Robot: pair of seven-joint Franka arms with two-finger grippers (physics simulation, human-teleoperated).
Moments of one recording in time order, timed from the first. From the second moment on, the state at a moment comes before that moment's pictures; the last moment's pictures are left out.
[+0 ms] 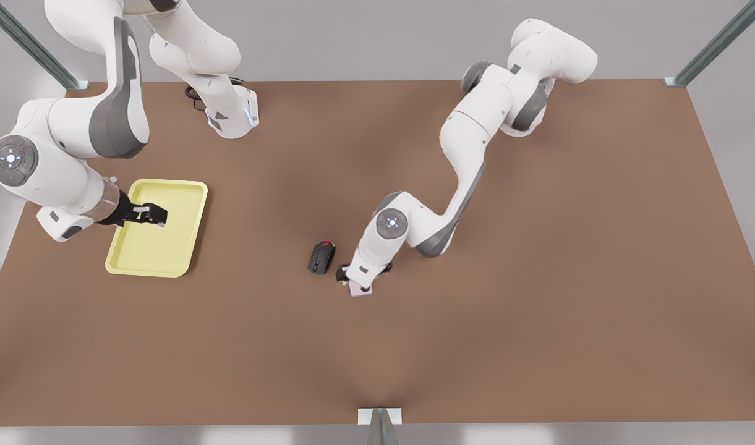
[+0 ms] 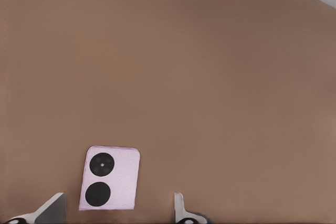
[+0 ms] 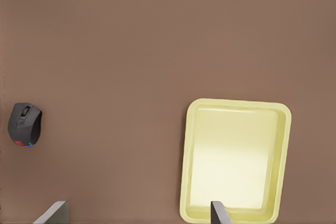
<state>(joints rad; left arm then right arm) -0.68 0.98 -0.01 -0.92 -0.13 2.16 -0.91 -0.12 0.13 0.19 -1.54 -0.04 1.56 0.06</state>
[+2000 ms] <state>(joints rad) -0.20 0.31 -0.13 -1.24 -0.02 1.26 -0.04 0.48 1.08 0.29 -1.09 -0.24 2.16 0.68</state>
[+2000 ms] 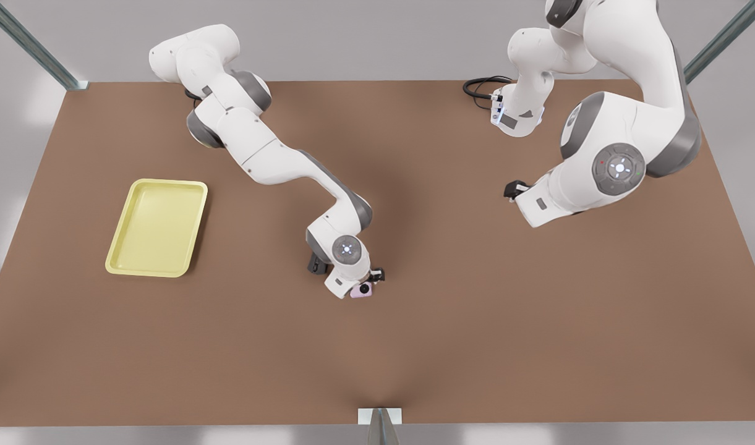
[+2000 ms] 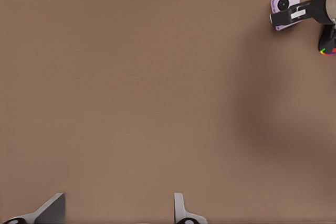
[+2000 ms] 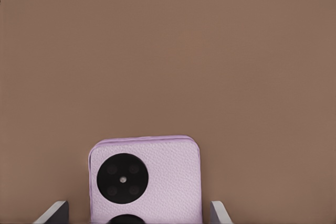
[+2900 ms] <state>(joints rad) -0.20 0.32 -0.13 -1.24 -0.02 1.27 -0.02 0.49 1.09 0.27 -1.09 -0.29 2.21 0.48</state>
